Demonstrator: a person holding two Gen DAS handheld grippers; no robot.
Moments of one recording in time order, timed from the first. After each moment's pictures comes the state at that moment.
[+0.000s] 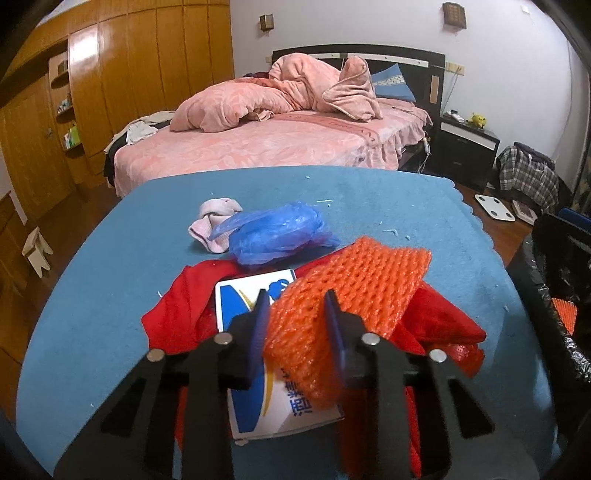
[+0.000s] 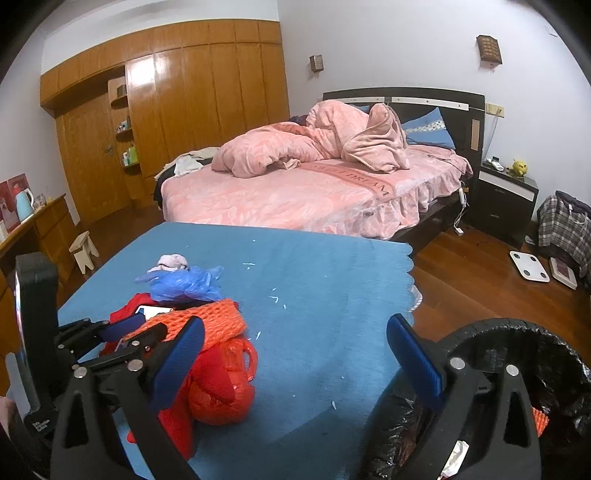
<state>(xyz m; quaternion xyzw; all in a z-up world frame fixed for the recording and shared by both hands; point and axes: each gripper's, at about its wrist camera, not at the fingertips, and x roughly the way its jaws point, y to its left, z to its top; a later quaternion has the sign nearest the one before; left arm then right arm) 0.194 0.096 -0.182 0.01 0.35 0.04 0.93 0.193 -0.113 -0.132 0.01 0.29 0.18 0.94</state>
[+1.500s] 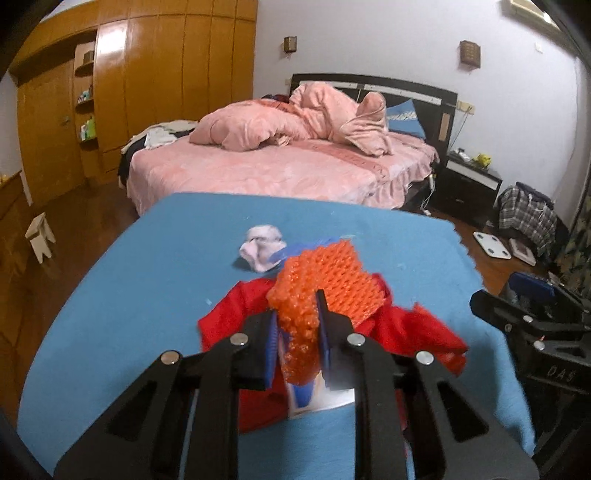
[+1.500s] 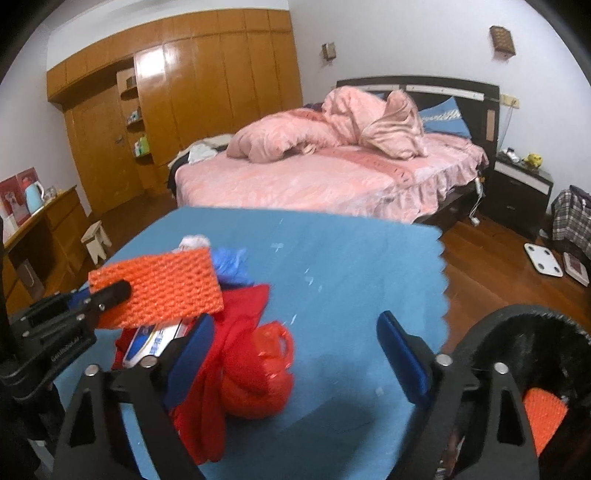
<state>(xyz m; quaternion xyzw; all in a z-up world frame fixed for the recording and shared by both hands) 0.156 0.126 -0.150 -0.04 0.31 0.05 0.95 0.191 -0.083 -0.153 0.01 0.32 0.21 0.93</state>
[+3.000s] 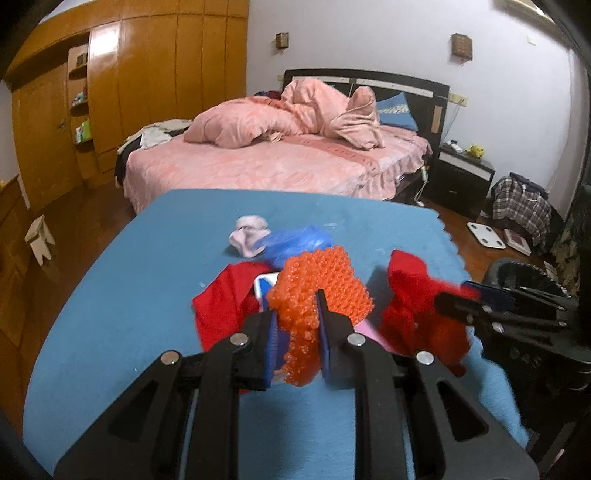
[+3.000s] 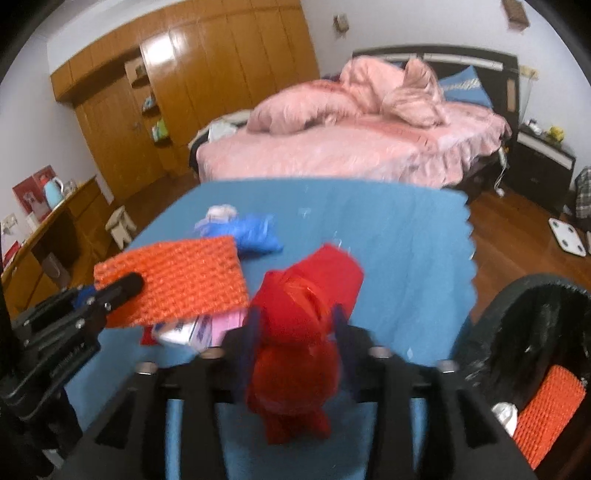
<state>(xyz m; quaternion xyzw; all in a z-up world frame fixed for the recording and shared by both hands) 0.135 0.111 -0.144 -0.03 0.32 0.04 0.95 0.185 -0.086 -0.156 0.03 0.37 0.26 0.89</state>
